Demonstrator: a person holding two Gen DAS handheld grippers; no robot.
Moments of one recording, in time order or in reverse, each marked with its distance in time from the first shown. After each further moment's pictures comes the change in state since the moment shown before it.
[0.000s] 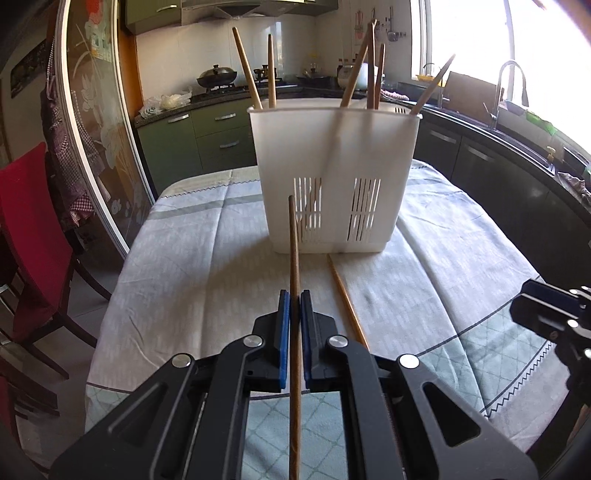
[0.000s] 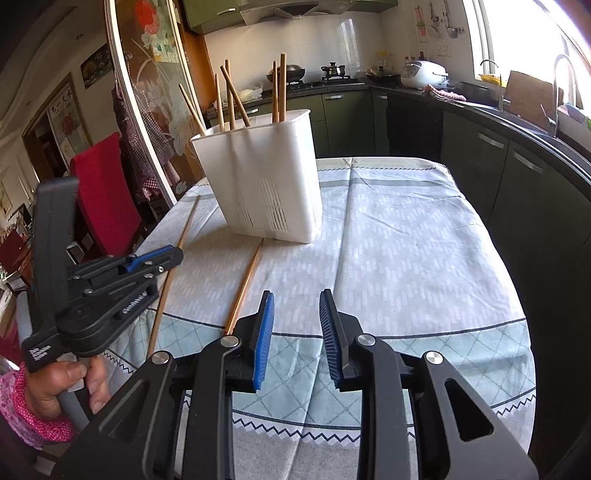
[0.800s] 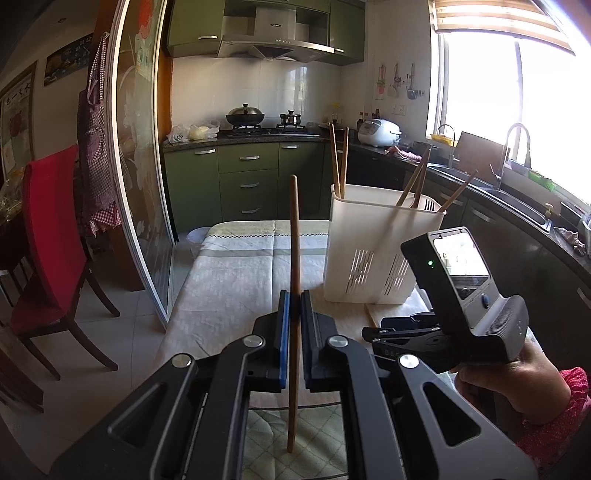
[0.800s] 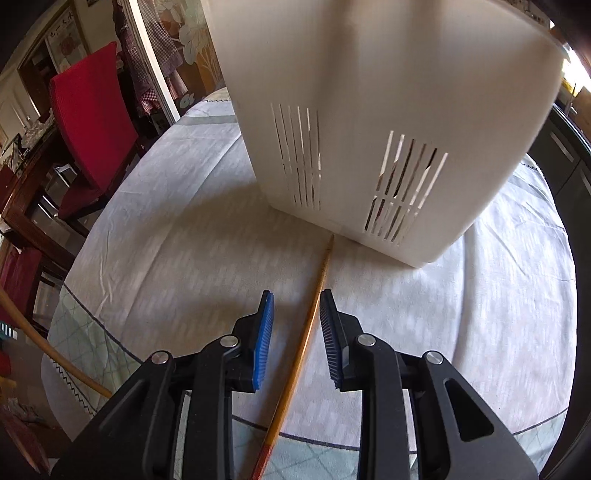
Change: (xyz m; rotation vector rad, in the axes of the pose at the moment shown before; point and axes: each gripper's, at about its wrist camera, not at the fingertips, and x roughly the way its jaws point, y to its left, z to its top) left arm -0.068 0.072 0.005 -0.109 -0.175 -0.004; right arm 0.178 0.079 0.058 -0.151 0.351 -0.011
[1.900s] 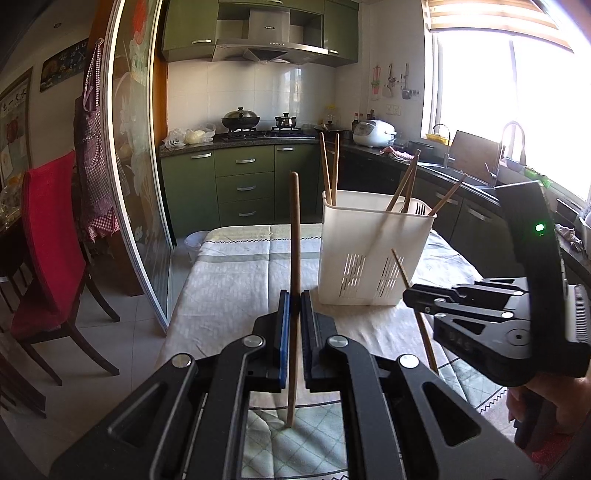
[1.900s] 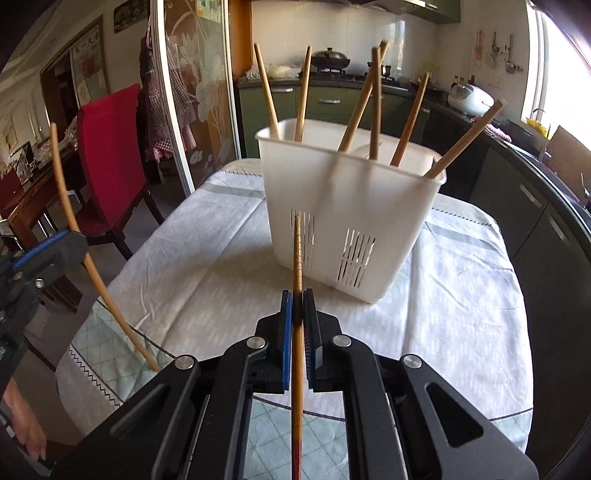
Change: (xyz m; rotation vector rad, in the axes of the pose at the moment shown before) left arm -0.010 -0.012 0.005 0.021 -0.006 -0.006; right arm -0.112 0.012 -0.033 -0.043 -0.306 -0.043
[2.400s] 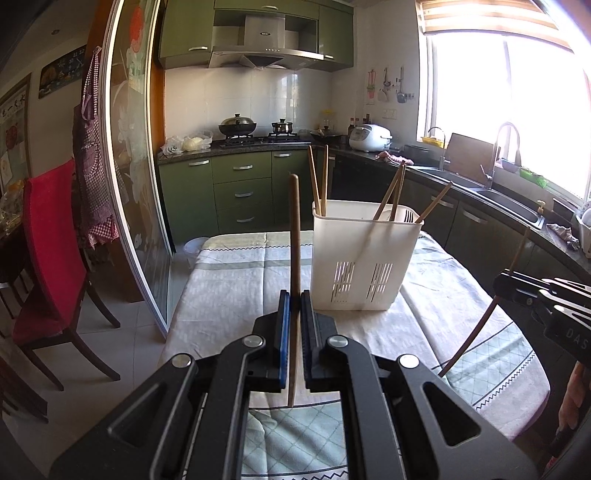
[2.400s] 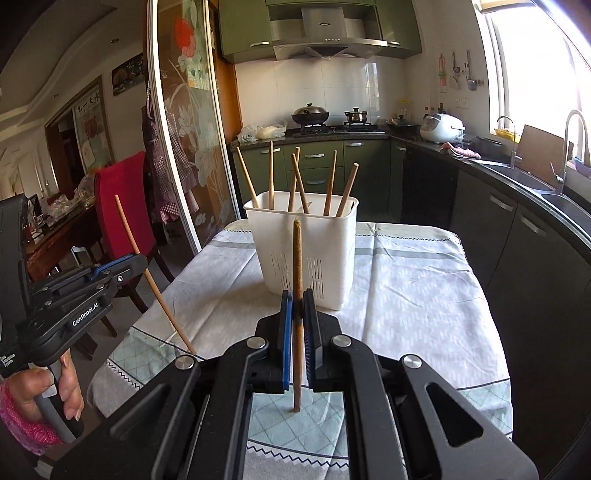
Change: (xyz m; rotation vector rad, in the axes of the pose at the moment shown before) left arm -0.014 -0.010 0.005 0.016 -0.020 -0.004; right arm -0.128 -0.045 -0.041 0.105 -0.219 0.021
